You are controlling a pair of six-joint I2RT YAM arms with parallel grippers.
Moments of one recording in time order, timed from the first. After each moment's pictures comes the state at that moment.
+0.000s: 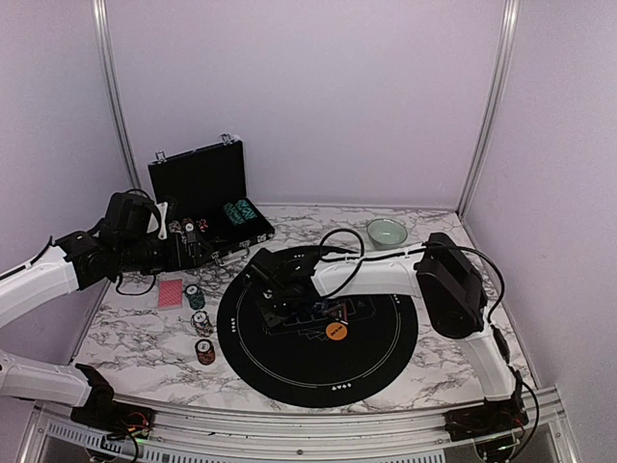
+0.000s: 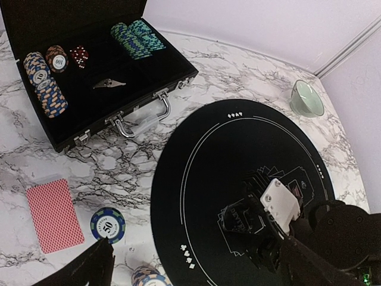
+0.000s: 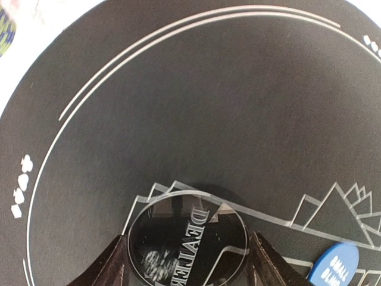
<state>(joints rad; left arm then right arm) -0.54 1.09 0.87 -0.42 -0.02 -0.51 1.07 2.31 1.81 -0.59 0.25 0.39</state>
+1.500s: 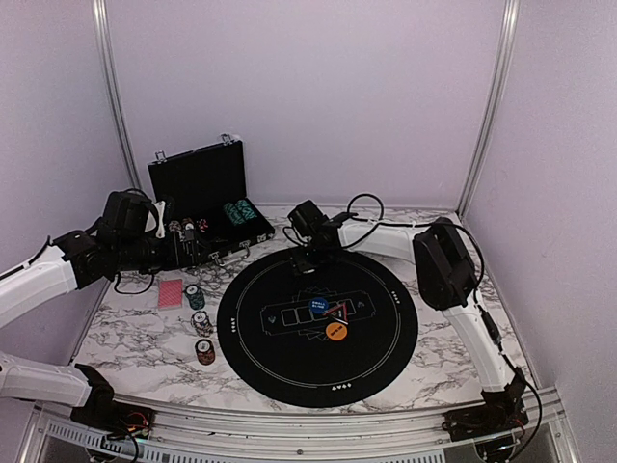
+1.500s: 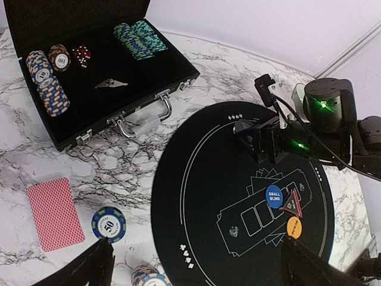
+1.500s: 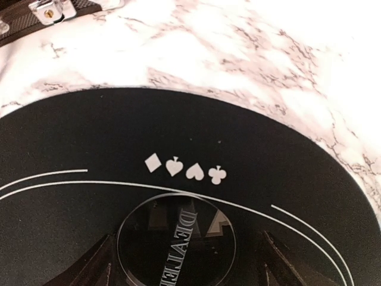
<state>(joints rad) -0.52 1.09 0.88 -0.43 -0.01 -0.52 0.74 2.49 2.08 -0.60 0.23 0.26</state>
